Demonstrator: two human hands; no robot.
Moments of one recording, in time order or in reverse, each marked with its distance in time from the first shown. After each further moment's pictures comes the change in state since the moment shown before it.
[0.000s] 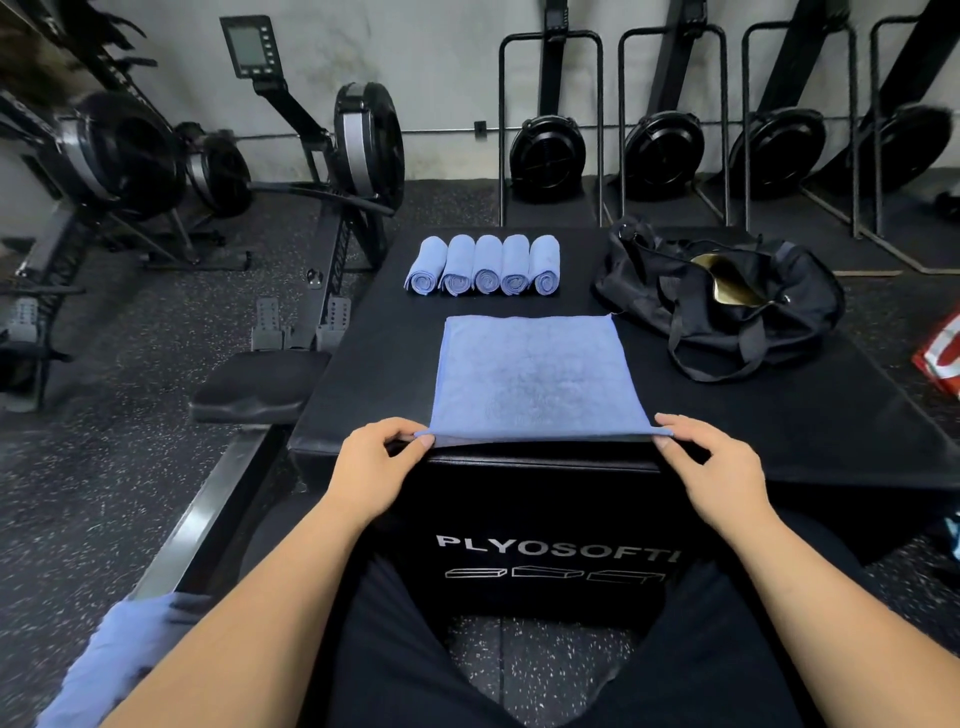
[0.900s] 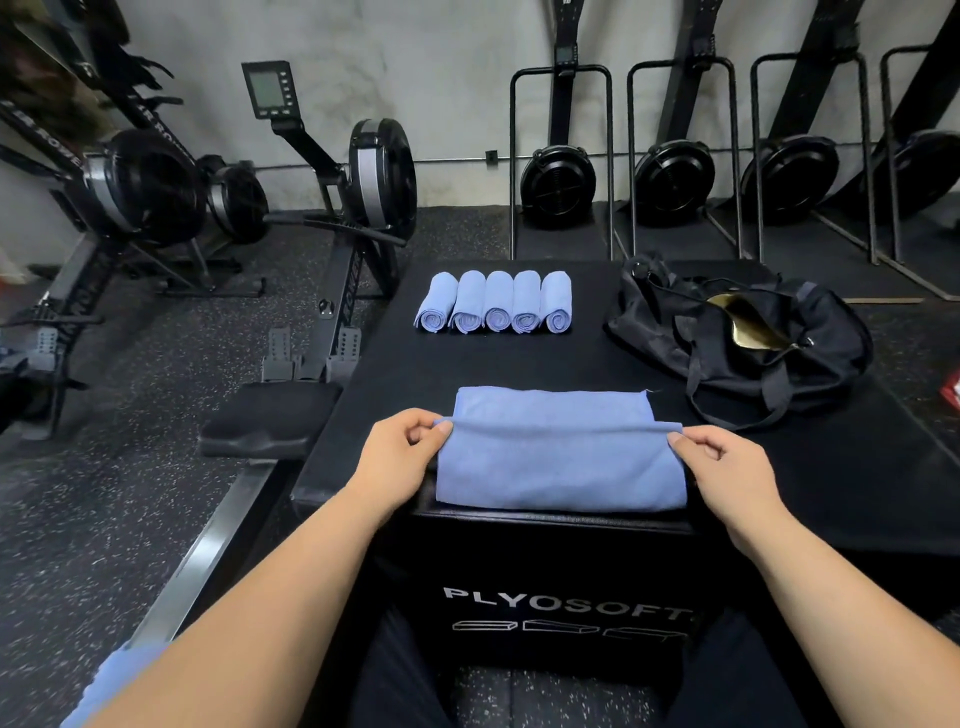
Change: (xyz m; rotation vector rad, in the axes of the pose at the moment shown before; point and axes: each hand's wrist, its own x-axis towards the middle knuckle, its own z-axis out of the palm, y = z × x) left_hand 0.060 0.047 -0.003 -0.213 0.005 -0.120; right_hand 0.061 -0.025 0.010 0.246 0.037 0.214
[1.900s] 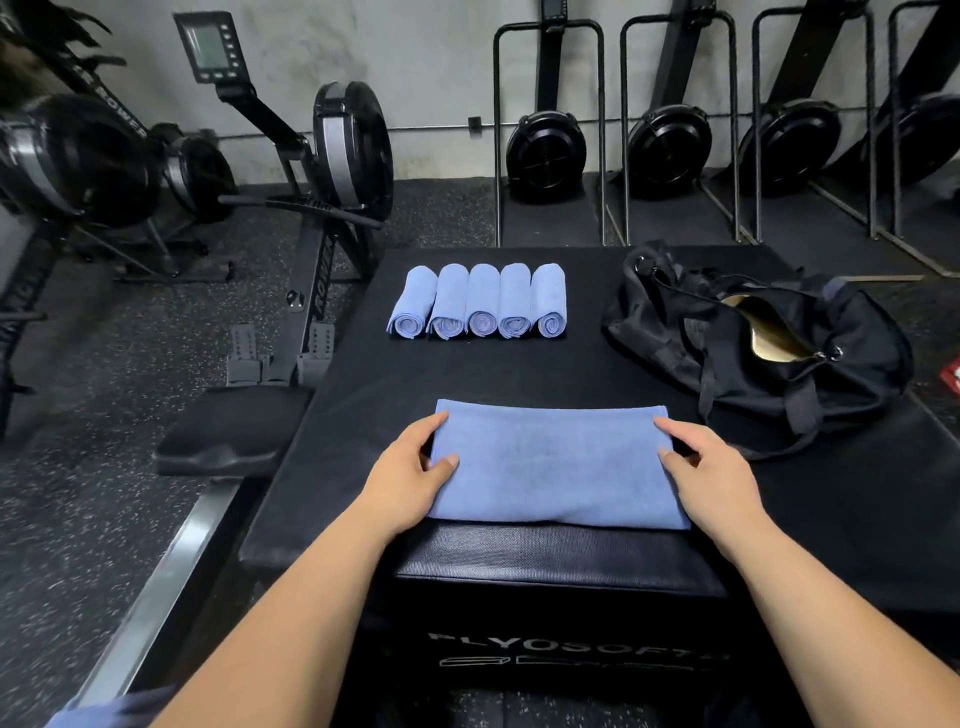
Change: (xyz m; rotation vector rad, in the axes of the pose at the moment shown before) left_hand 0.078 -0.040 0.039 0.242 -0.167 -0.047; right_hand 0.071 0.014 0.036 -0.337 -0.058 -0.039
